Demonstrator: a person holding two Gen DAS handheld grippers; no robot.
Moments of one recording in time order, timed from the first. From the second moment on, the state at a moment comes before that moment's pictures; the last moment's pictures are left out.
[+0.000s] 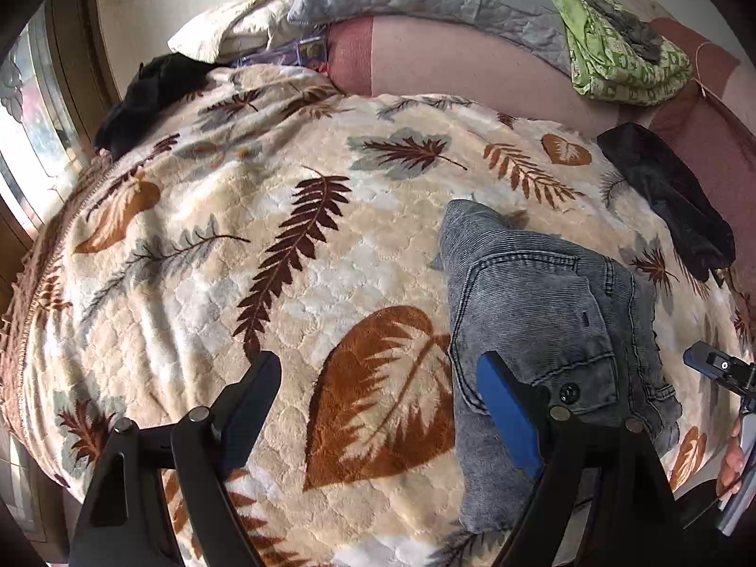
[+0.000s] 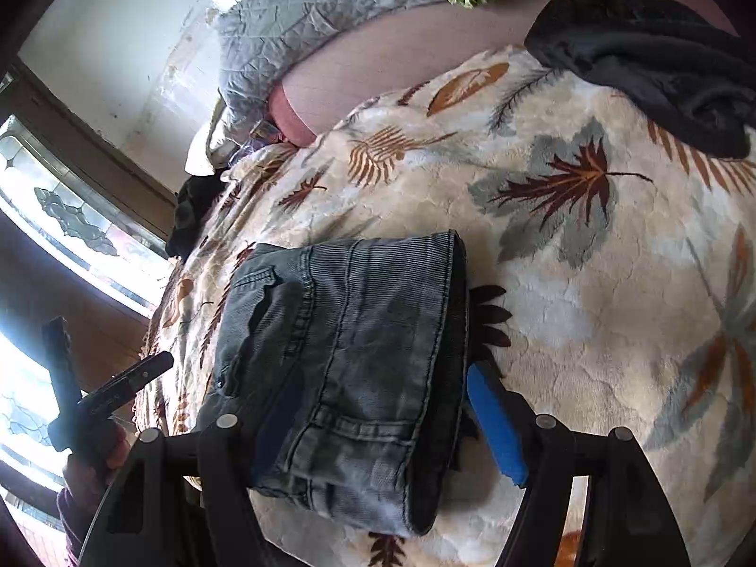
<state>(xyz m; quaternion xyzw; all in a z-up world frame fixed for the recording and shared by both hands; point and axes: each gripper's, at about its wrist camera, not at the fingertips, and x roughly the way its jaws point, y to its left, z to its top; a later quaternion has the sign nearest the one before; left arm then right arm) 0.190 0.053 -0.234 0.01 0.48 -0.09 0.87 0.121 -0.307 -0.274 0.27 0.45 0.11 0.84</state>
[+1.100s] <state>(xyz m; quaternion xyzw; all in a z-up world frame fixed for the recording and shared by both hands) 0.244 -0.020 -0.198 -0.02 0.42 -0.26 0.87 0.195 -0.253 -0.237 0.24 0.36 0.22 0.88</state>
